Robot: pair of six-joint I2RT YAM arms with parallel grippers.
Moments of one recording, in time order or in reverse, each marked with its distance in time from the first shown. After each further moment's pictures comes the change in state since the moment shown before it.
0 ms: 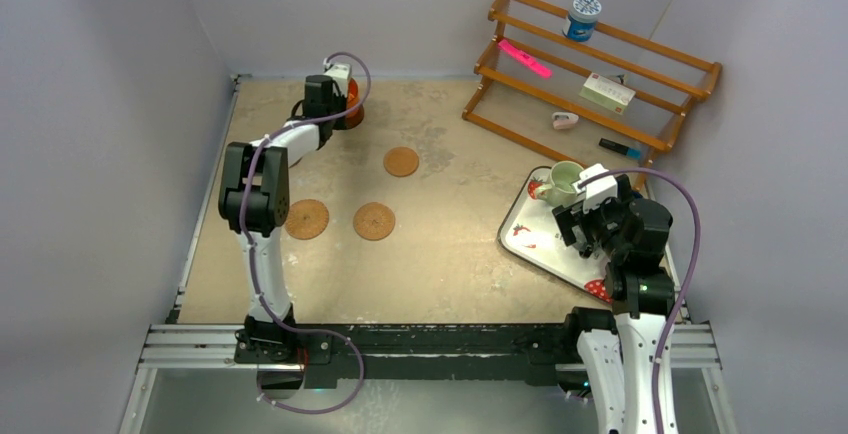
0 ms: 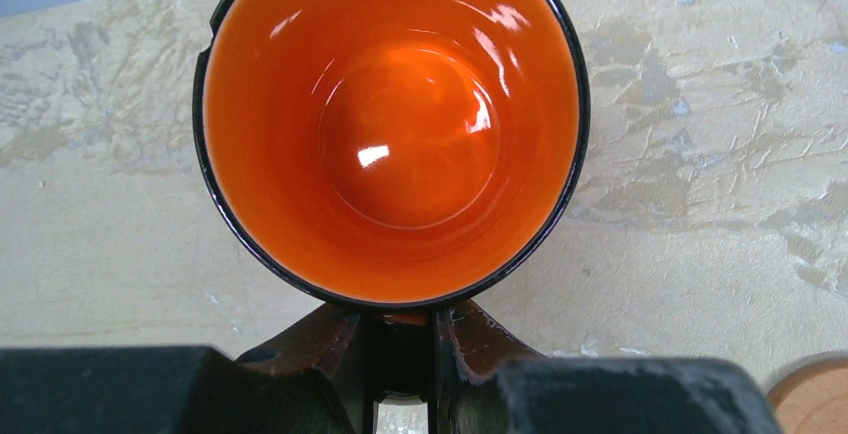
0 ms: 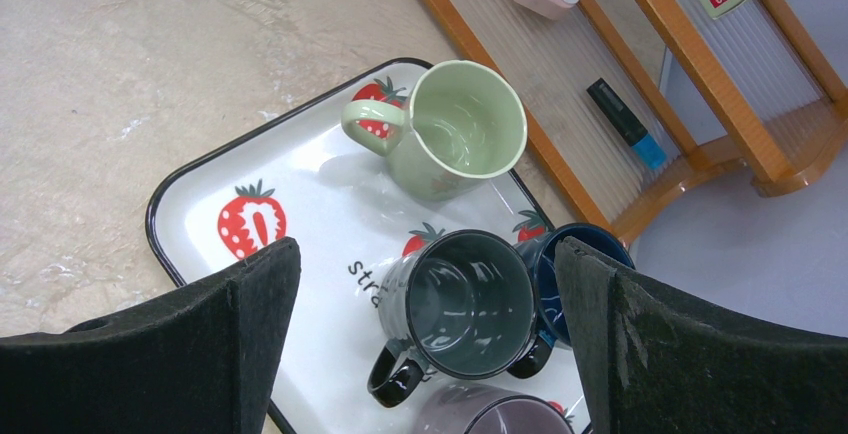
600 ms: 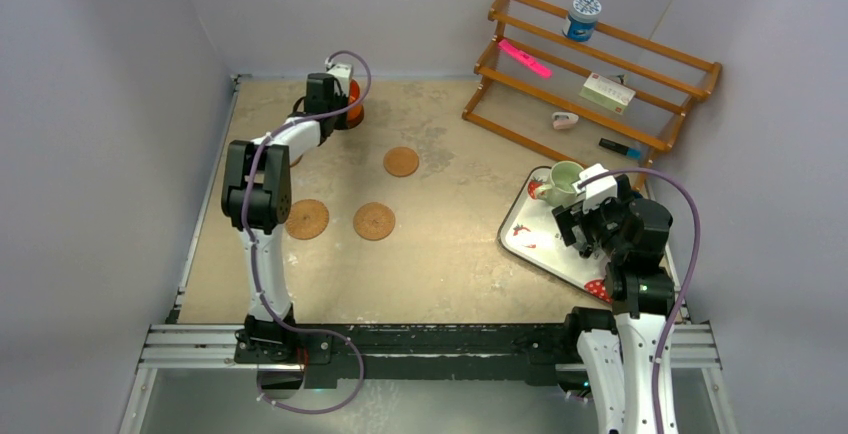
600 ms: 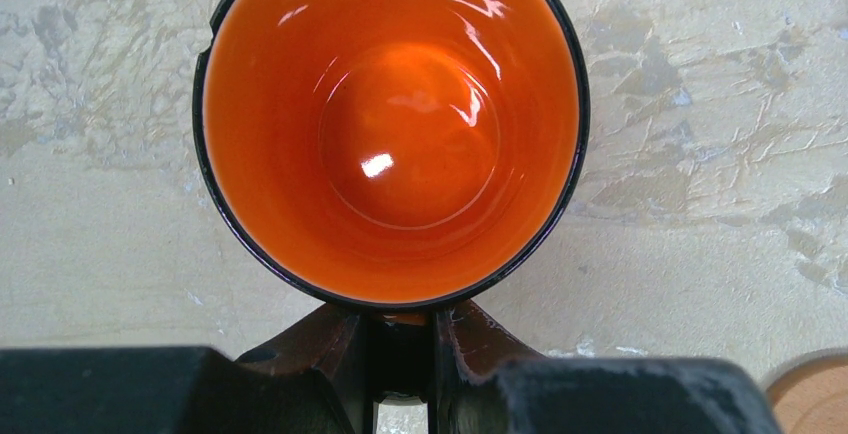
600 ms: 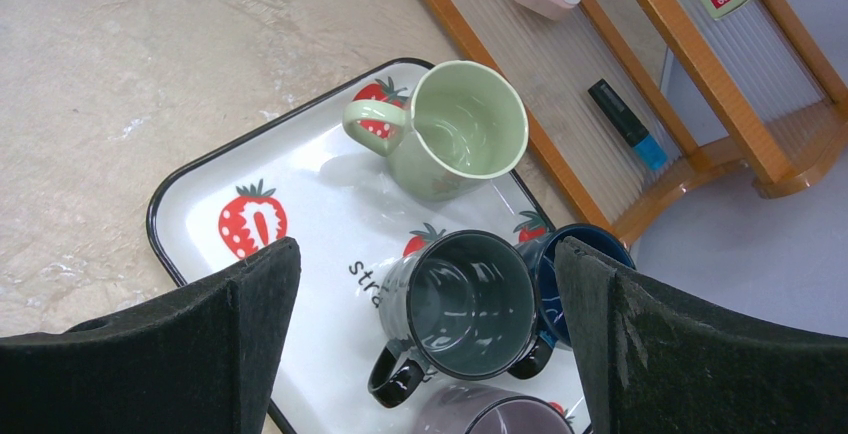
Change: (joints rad) left arm 0.000 0.035 0.062 -0.079 0.021 -0.009; right arm 0.000 0.000 0.000 0.000 -0.003 -0.002
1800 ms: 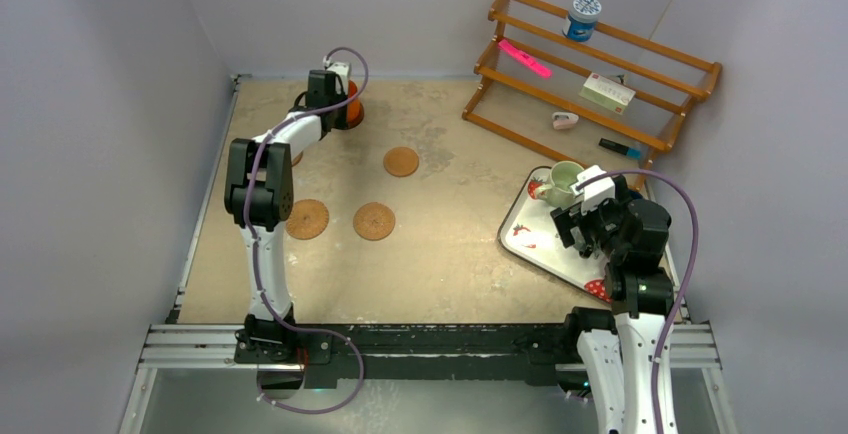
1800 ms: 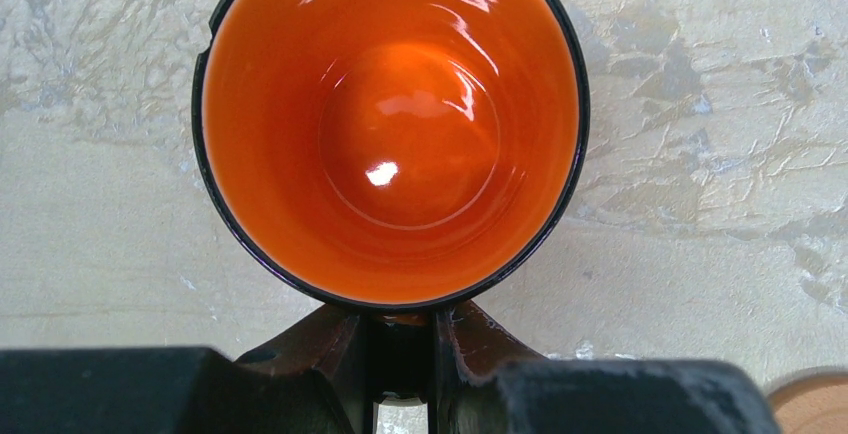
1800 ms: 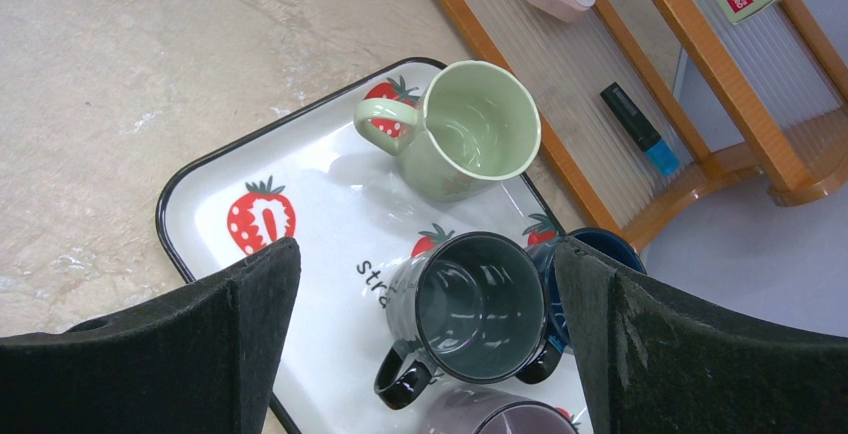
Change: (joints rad) left arm 0.000 0.037 0.077 -0.100 -0.032 -0.055; right arm 0.000 -0.002 -0.011 -0.001 -0.022 -0.008
